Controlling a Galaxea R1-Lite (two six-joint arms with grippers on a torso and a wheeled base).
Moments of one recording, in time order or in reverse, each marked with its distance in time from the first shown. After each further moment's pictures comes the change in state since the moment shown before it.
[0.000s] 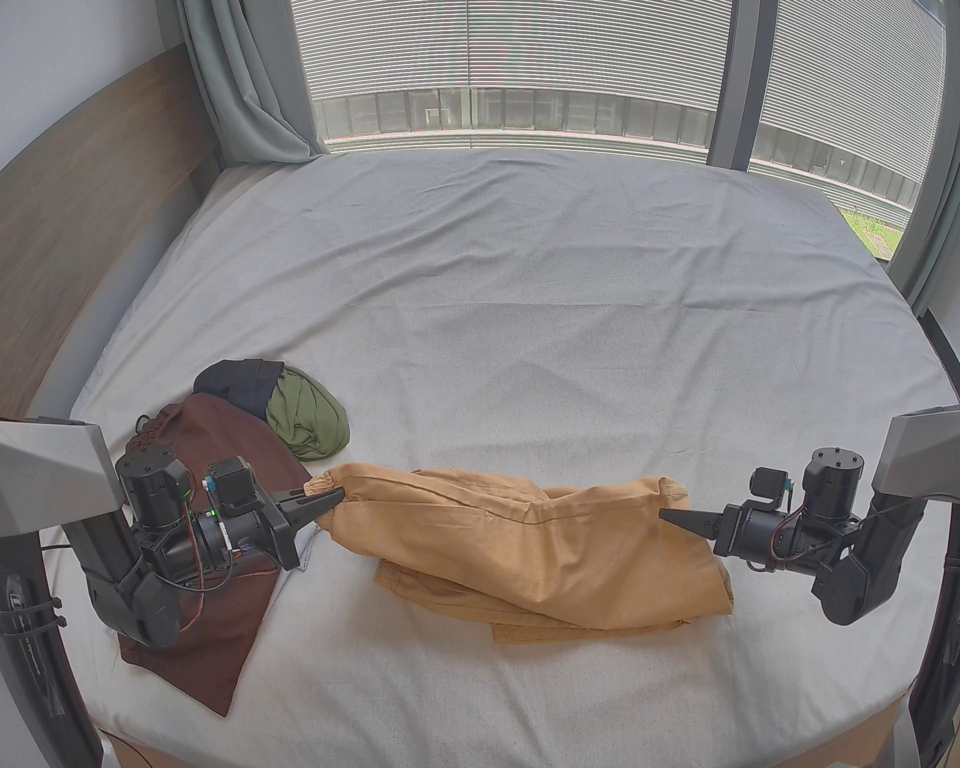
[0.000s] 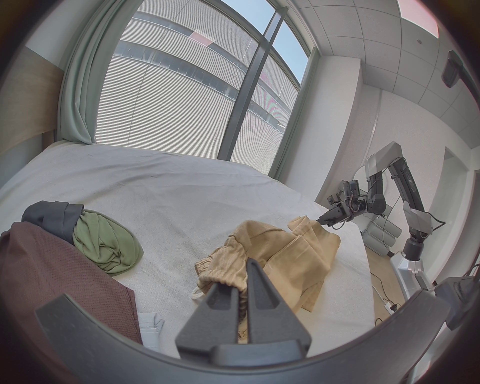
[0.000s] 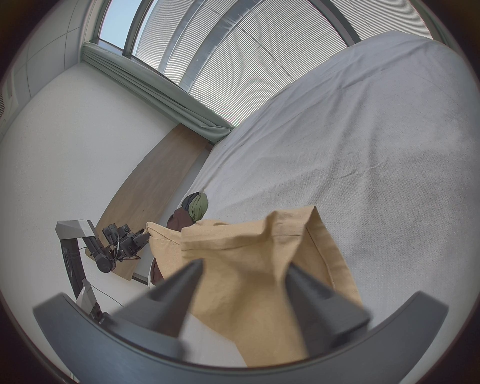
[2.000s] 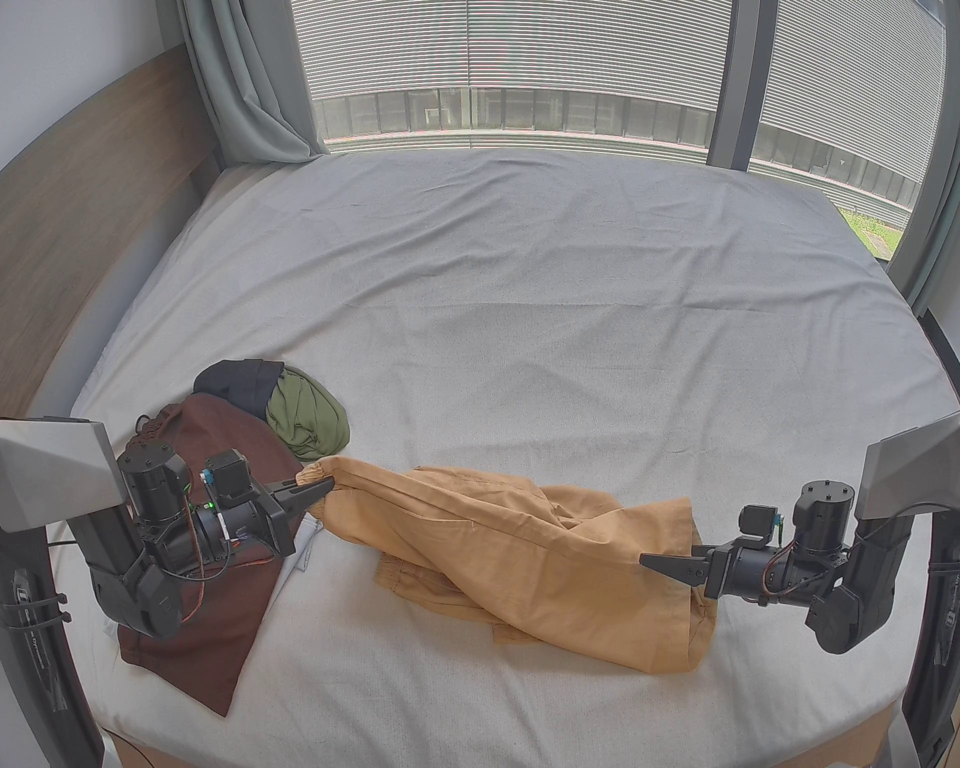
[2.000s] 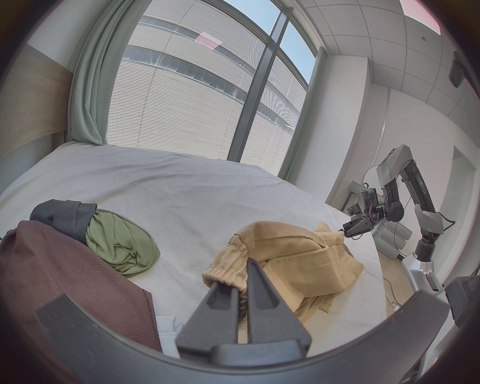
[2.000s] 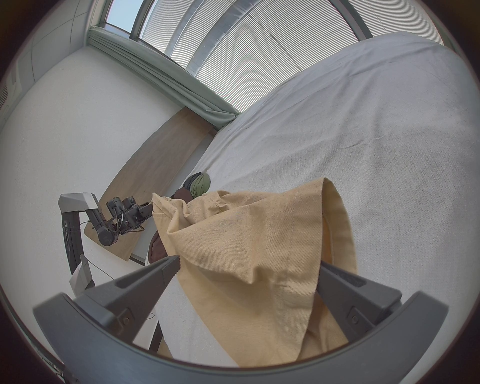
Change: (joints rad) left arm 0.035 0.039 -0.052 0.000 0.032 -0.007; right arm 0.038 0.069 0.115 -0.109 0.000 -0.094
